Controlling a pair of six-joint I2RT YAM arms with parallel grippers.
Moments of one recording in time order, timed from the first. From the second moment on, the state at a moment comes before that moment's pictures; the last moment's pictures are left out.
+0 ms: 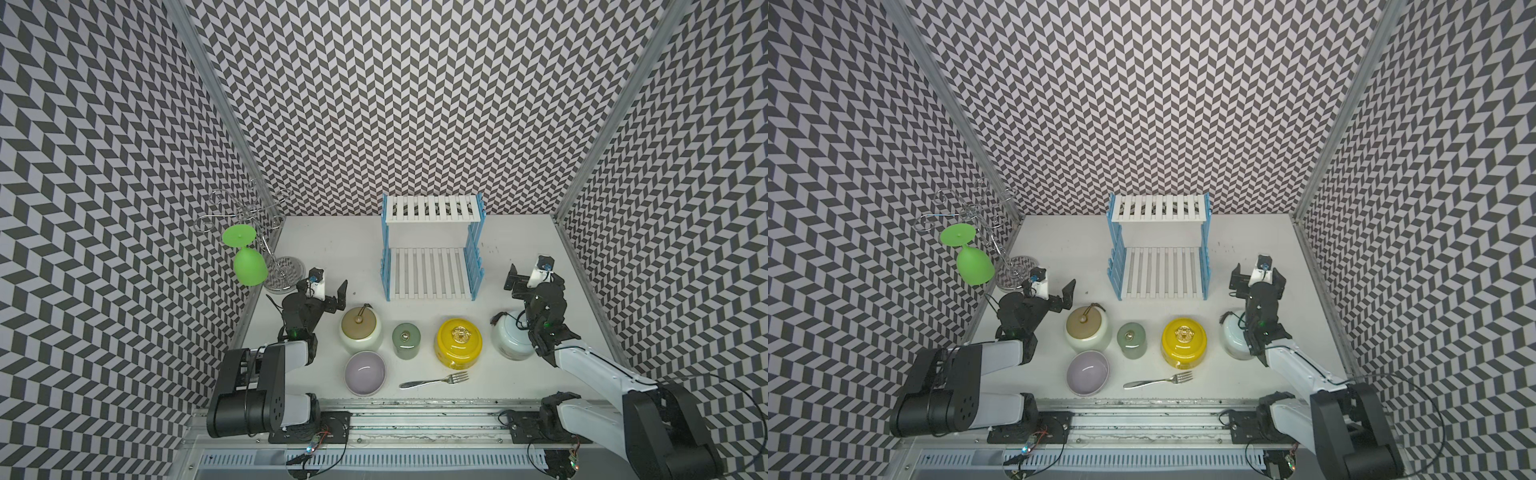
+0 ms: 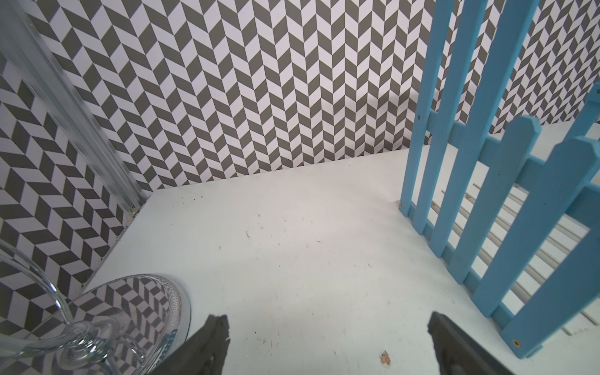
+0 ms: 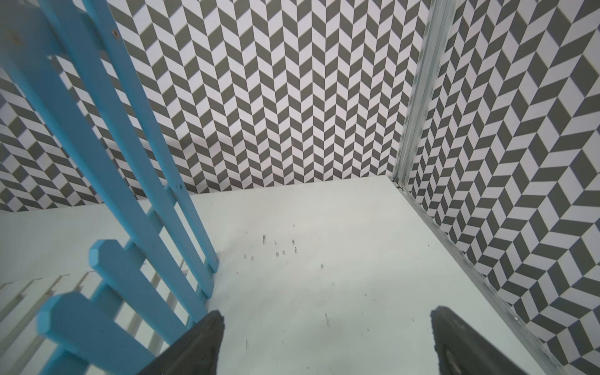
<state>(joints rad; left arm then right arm) 0.08 1.38 0.28 0.93 0.31 0.11 0.19 1.15 0.37 0.60 0.40 0.07</state>
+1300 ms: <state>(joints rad) 0.03 1.56 0.25 1.22 0.14 0.02 0.15 1.33 0.30 0.92 0.32 0.08</state>
